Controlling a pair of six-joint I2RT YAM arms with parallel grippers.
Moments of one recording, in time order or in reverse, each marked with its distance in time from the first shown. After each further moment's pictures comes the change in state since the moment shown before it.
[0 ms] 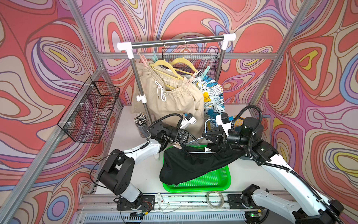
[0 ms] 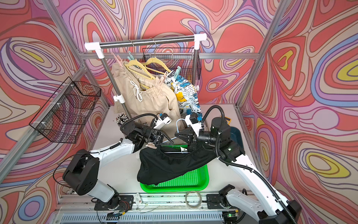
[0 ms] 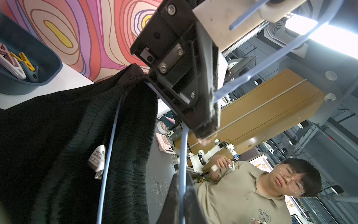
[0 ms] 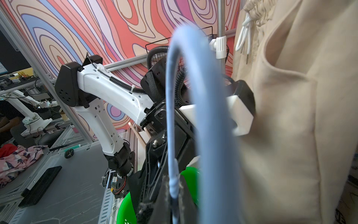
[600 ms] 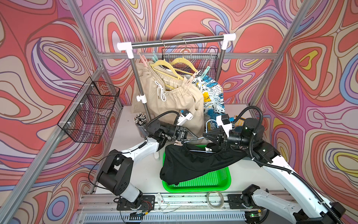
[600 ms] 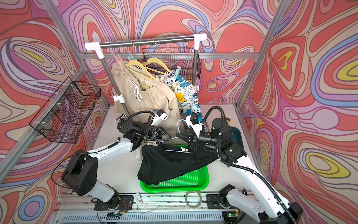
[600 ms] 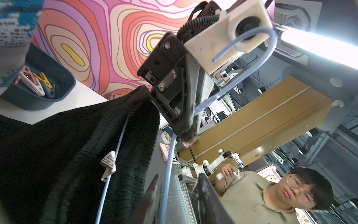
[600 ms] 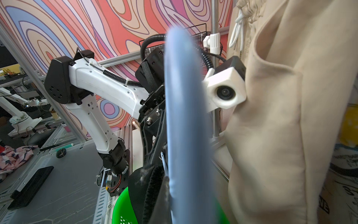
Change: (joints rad) left arm 0.060 -0.013 0.019 0.001 -0.043 0.003; right arm 0.000 -0.026 0.001 -0.049 0.053 -0.032
